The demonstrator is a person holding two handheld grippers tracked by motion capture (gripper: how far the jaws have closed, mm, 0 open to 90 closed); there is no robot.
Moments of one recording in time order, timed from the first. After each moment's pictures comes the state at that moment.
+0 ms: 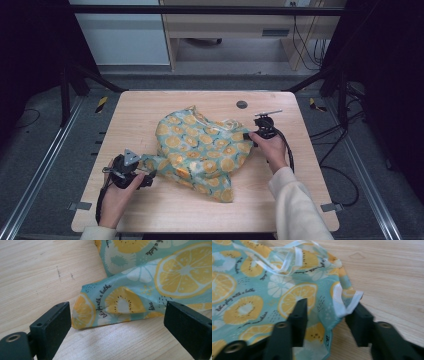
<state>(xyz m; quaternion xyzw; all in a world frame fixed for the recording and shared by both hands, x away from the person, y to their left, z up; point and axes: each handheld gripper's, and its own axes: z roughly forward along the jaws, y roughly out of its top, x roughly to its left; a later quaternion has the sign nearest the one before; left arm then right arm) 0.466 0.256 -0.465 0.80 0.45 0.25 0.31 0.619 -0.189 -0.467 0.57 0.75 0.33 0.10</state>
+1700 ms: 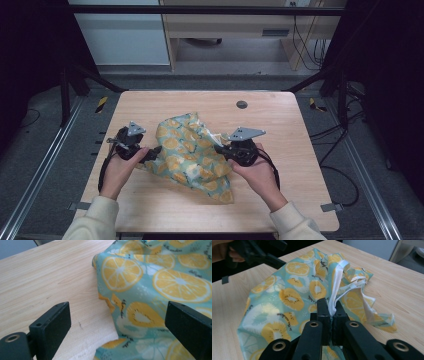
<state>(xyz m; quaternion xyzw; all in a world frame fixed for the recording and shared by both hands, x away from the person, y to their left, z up) 0.530 0.245 -0.416 0.80 0.43 0.23 0.34 0.492 -0.107 -0.393 0.30 0.81 0.48 0.15</state>
